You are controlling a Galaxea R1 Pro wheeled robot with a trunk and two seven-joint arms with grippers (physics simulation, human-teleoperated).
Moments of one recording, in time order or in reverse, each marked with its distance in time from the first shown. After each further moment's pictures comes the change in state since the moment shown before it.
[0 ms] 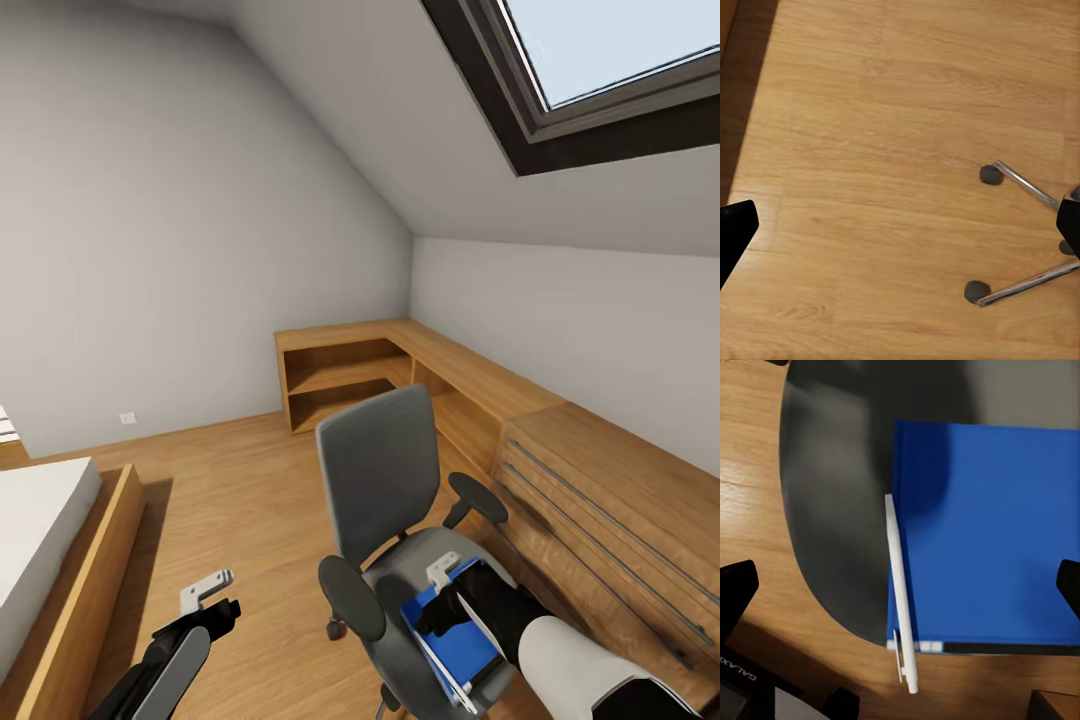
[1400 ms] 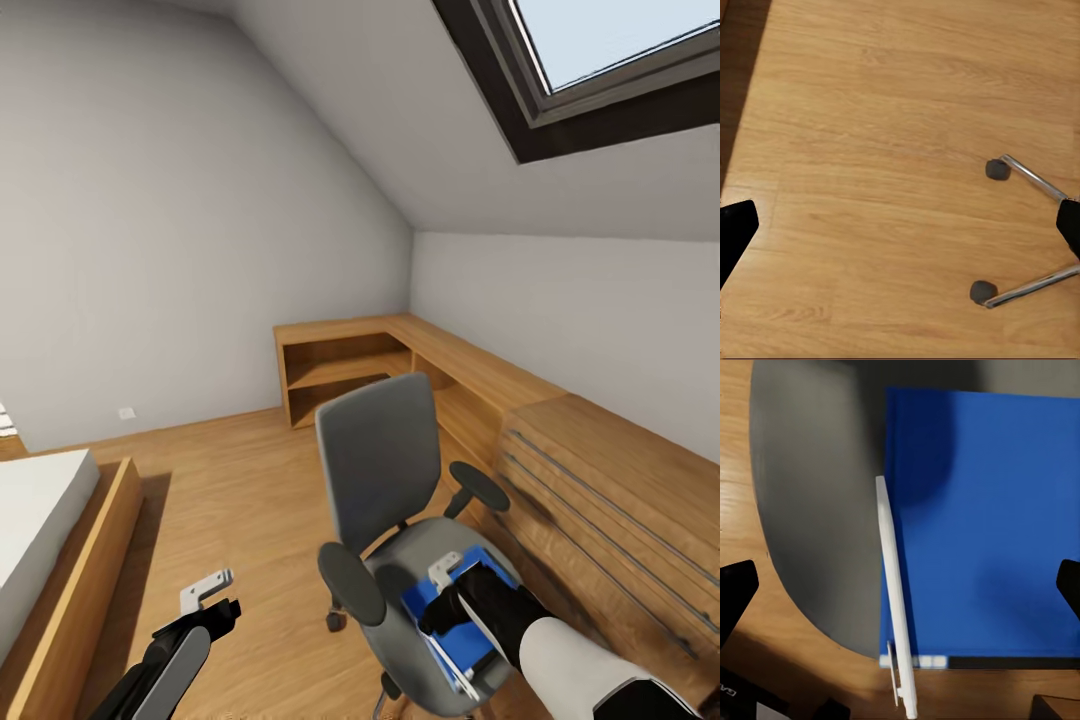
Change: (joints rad) left arm 0.000 -0.001 0.000 0.000 0.002 0.000 0.001; right arm 0.003 -0.002 0.001 0.001 0.002 -0.006 -0.020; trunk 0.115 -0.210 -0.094
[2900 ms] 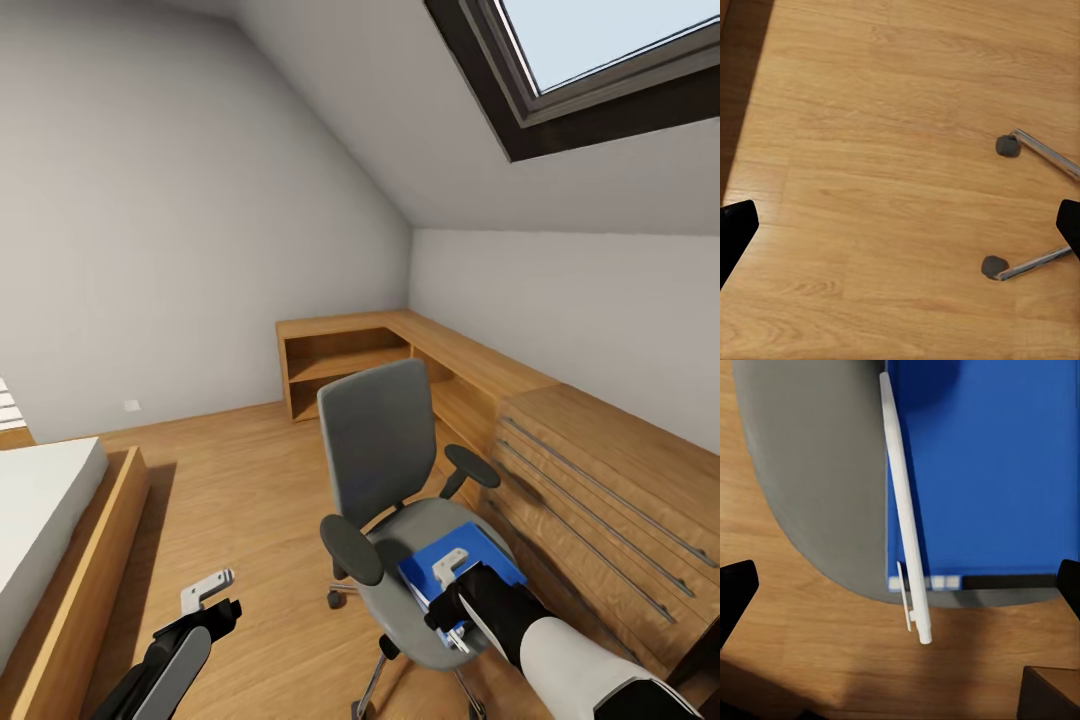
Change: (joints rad) left arm 0.000 -0.002 -0.002 0.000 0.002 0.000 -0.001; right arm 0.000 -0.002 -0.001 0.000 -0.001 -0.002 -0.081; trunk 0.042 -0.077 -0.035
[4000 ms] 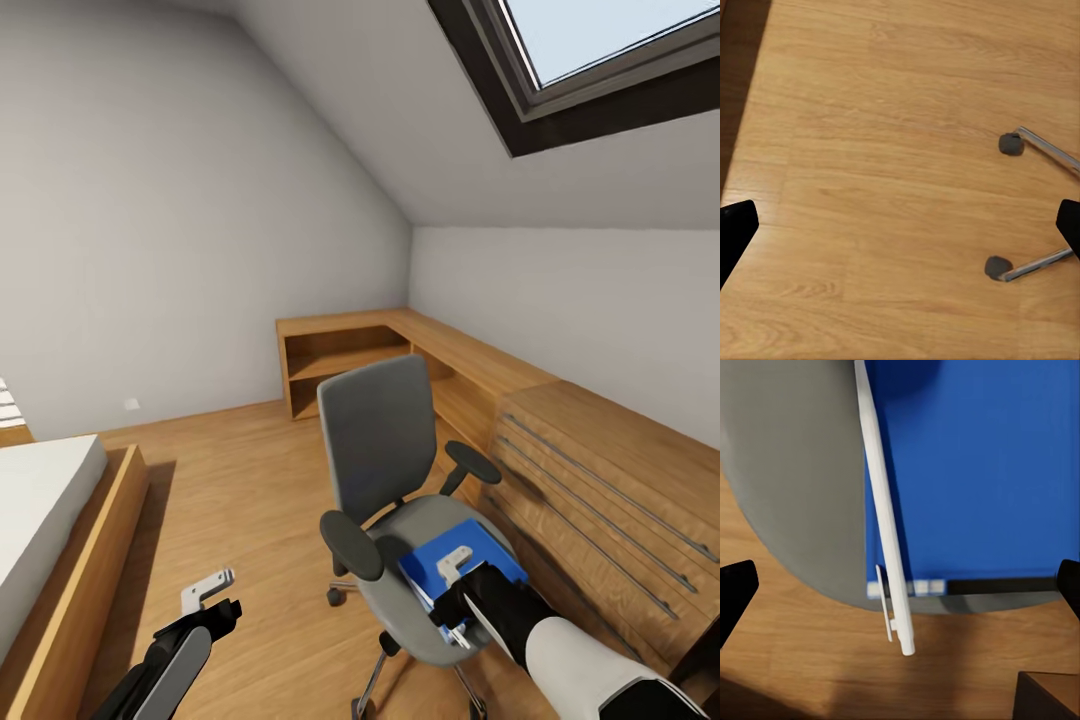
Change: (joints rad) left arm 0.000 0.000 -0.001 0.000 -0.004 0.000 -0.001; right arm 0.000 -0.017 0.000 -0.001 0.000 -0.022 -0.006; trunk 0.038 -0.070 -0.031
